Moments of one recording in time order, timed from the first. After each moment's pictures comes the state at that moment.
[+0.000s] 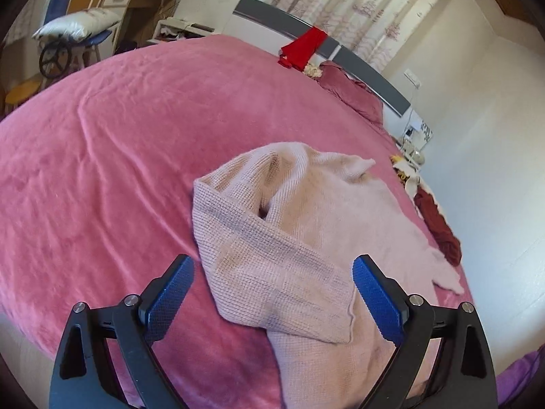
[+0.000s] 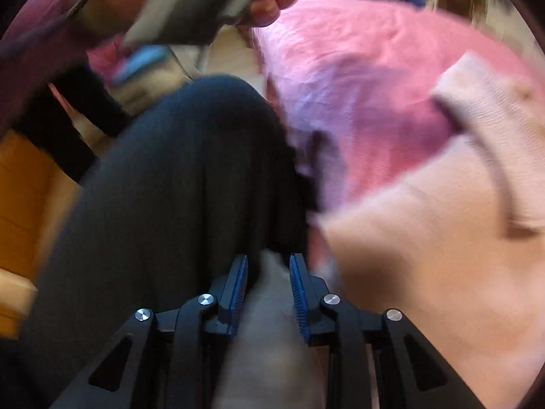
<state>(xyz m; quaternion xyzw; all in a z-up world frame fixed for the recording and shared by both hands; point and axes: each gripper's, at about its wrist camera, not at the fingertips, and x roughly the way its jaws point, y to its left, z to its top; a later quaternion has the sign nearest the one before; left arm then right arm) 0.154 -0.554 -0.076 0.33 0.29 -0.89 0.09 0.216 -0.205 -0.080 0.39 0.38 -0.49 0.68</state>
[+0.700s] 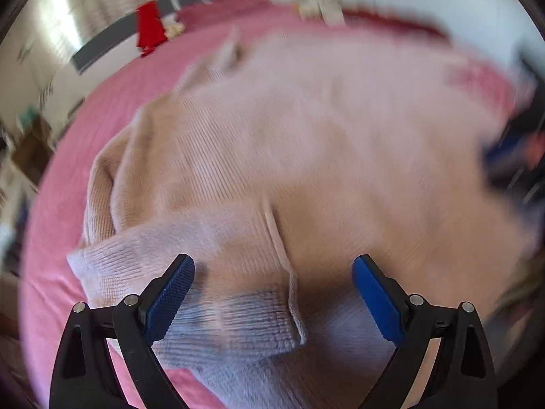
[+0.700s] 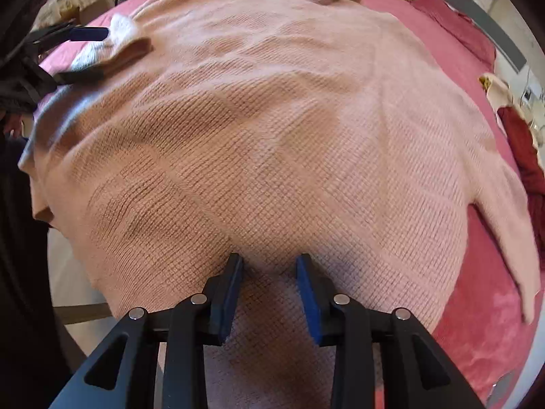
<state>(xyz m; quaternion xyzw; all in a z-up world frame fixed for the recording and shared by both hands) 0.054 -0.373 -0.153 0.49 -0.15 -0.86 0.00 0.032 -0.075 -0.091 0.50 0.32 -0.72 0.36</state>
